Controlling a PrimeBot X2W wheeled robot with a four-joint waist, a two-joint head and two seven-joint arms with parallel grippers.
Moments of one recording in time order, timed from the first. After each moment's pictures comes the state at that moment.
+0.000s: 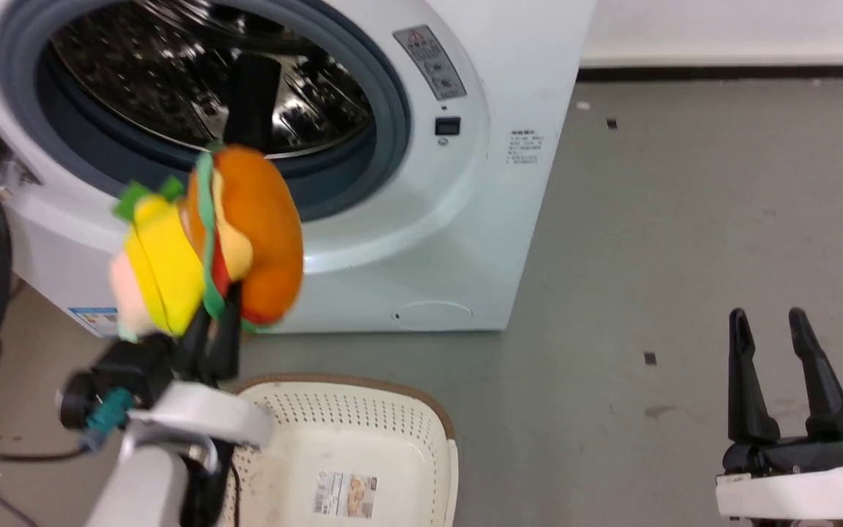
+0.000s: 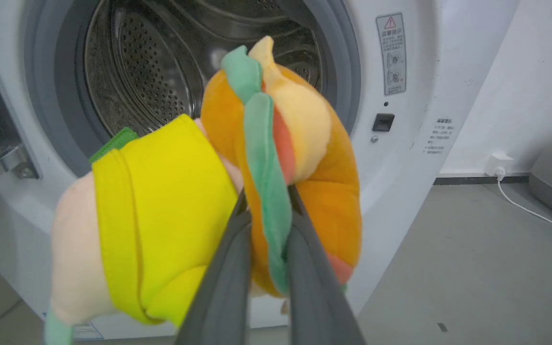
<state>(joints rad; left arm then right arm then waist) -0.23 0.22 -0.15 0.19 -0.32 -0.02 -0.26 0.03 -0.05 -0.05 -0.11 0.28 0.13 -0.26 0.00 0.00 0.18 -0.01</state>
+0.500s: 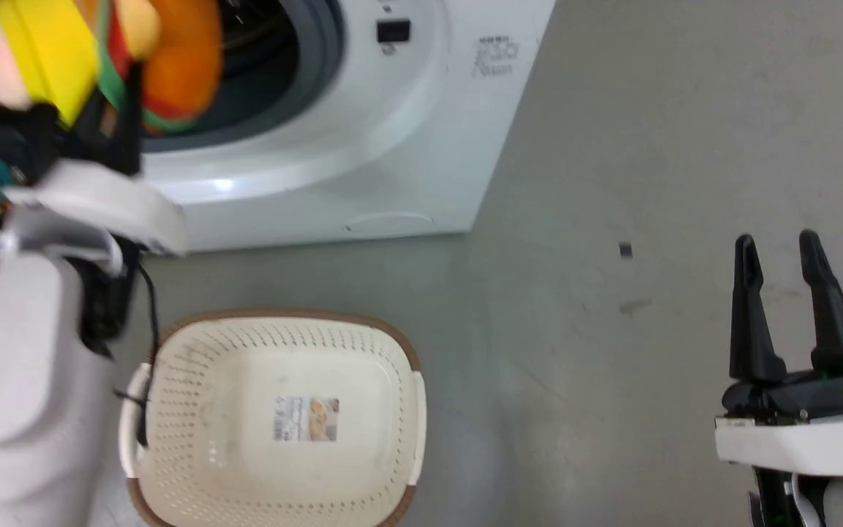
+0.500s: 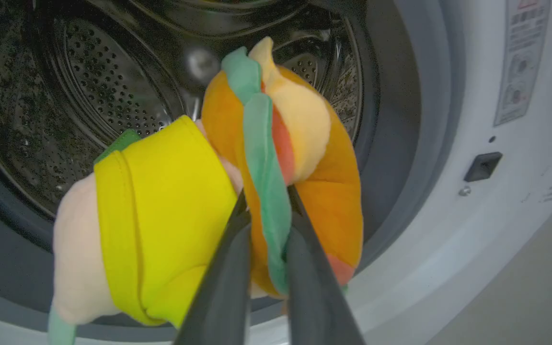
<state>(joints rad) -0.65 0.34 -0.10 0.23 -0.30 -0.03 -0.05 -0.10 -0.05 -0.02 -0.17 0.28 0.13 -0.26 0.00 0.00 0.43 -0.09</state>
